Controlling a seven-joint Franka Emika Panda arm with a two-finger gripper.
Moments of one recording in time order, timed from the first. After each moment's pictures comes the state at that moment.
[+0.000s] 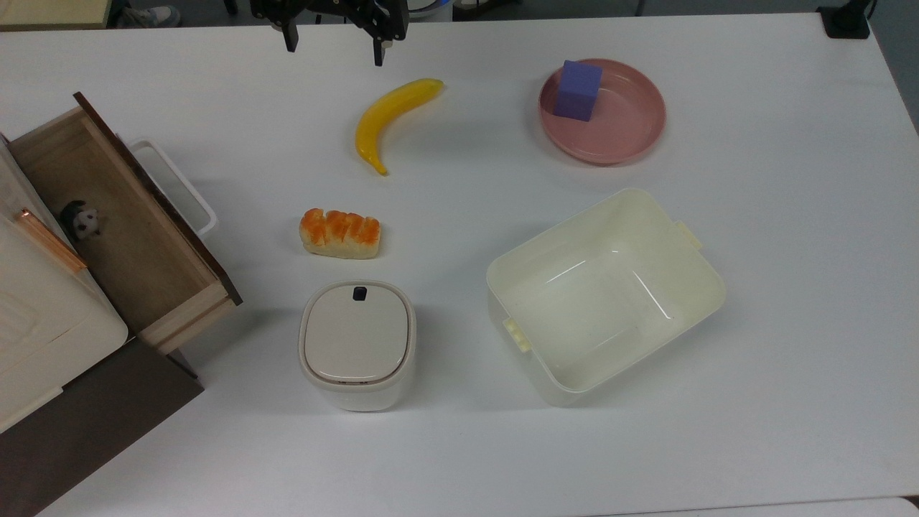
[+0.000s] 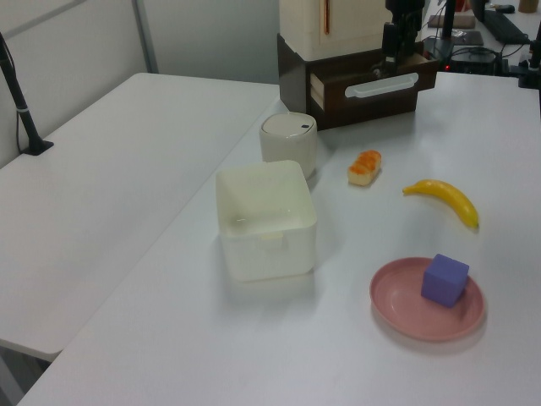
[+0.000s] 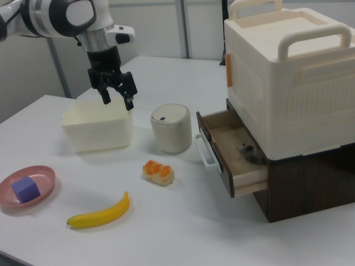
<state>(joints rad) 0.06 0.05 -0.10 -1.59 -0.05 1.65 0.11</state>
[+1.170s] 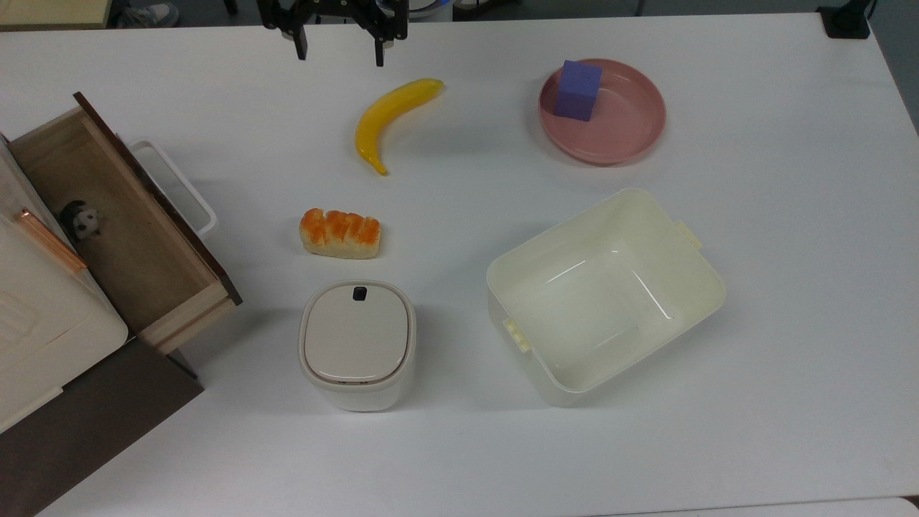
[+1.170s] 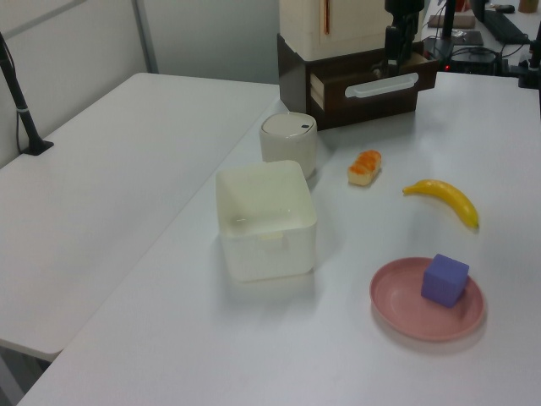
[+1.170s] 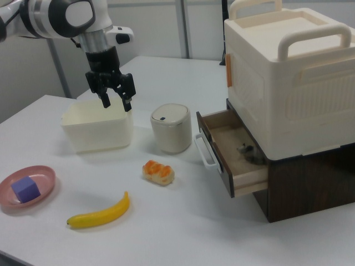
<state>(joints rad) 0.07 0.05 -0.10 -1.59 -0.05 1.65 0.00</state>
